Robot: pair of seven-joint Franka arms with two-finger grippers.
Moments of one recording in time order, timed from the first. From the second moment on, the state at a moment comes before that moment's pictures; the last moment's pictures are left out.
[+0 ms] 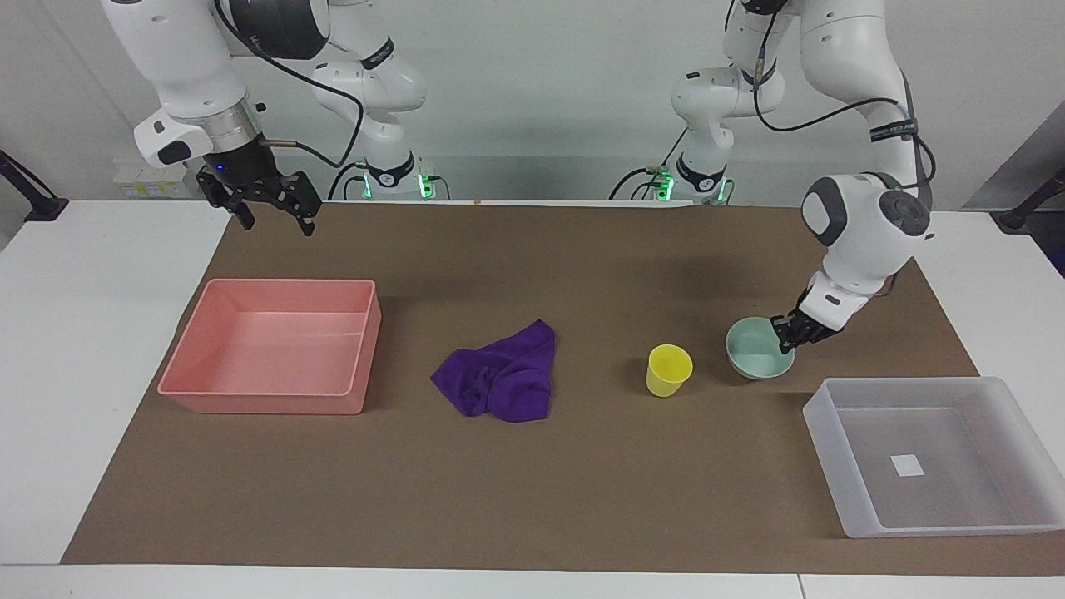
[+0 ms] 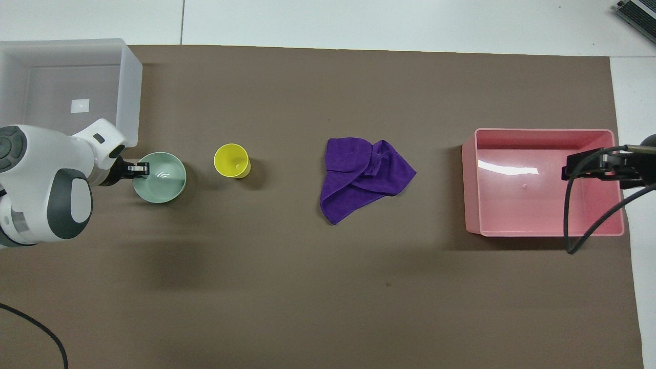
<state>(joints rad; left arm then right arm) 0.05 0.10 -0.05 -2.06 -0.07 2.21 0.06 -0.01 -0.07 -0.02 -1.72 0.01 1.68 0.13</state>
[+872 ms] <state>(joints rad) 0.11 0.20 -0.04 -1.71 -0.07 2.12 0.06 0.22 0.13 -0.01 -1.85 0.01 2.11 0.20</state>
